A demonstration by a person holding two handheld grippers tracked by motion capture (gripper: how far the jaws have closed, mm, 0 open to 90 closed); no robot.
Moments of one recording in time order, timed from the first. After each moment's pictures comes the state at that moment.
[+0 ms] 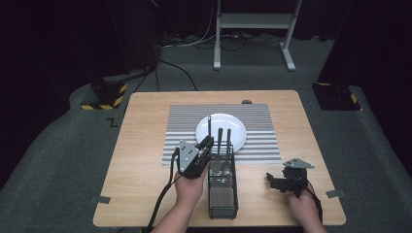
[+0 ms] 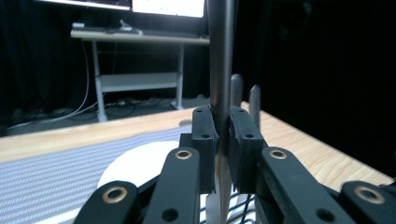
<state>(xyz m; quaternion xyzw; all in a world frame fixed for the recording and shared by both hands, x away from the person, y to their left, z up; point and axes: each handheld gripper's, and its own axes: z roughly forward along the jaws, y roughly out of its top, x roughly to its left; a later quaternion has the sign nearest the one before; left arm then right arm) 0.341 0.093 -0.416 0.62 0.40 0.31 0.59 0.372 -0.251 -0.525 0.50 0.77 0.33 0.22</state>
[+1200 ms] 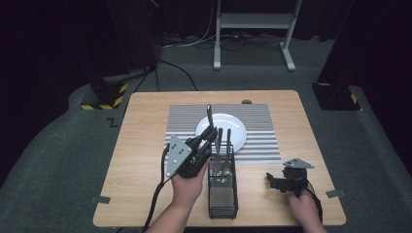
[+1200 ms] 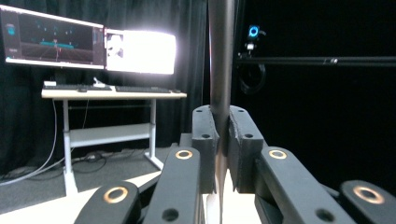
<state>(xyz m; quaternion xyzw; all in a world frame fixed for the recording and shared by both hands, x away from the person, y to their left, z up) 0.313 0.099 -0.350 0.57 0.33 0.32 0.68 0.372 -0.251 -0.525 0.50 0.77 0.33 0.22</state>
